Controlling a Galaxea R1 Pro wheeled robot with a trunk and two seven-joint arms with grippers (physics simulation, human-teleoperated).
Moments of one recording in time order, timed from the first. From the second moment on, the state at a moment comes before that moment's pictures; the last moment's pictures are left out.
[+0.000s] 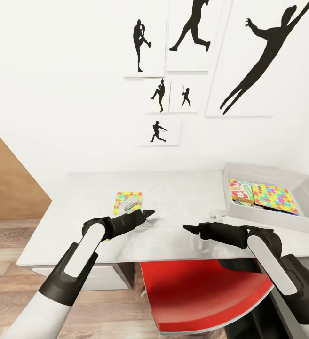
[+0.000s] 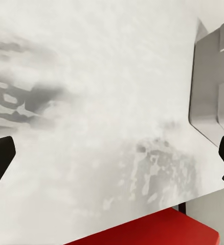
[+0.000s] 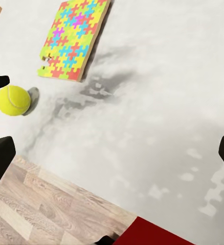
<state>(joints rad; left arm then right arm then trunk) -0.62 0.01 -0.35 -1.42 1.17 0.71 0.43 -0.52 -0.36 0.27 -1.58 -0.82 0.88 0.15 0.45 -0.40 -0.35</state>
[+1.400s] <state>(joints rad) -0.63 0.02 -0.34 -1.50 1.18 0.79 0.43 -0.50 -0.36 0.25 -1.61 -0.82 0.93 0.14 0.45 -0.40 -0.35</state>
